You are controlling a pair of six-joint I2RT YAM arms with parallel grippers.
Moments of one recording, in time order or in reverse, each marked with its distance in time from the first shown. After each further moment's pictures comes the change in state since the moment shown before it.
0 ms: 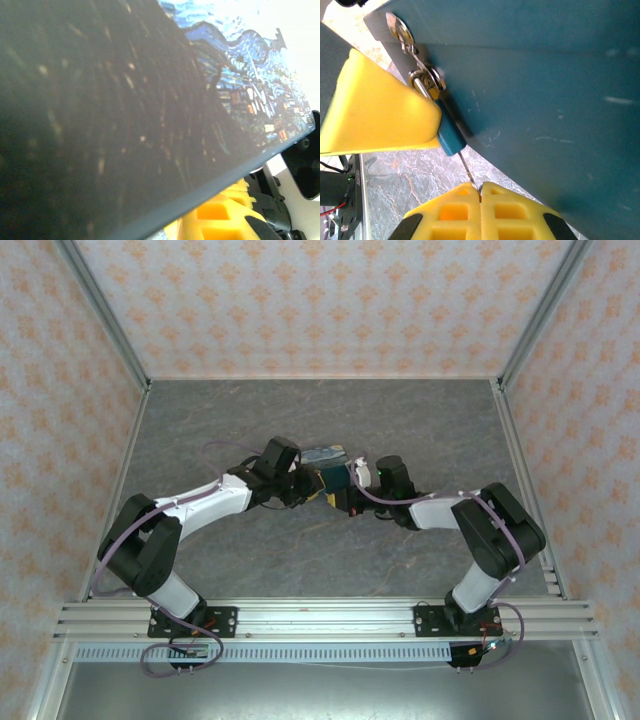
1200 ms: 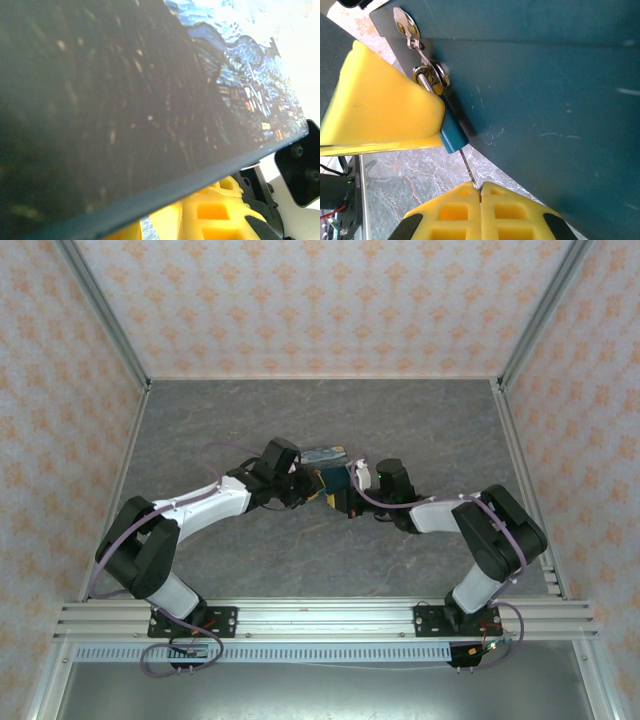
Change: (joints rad) left arm -0.007 -0.017 -0.016 0.019 -0.022 -0.027; right arm 0.023 -0.010 -0.027 0.041 0.030 0.018
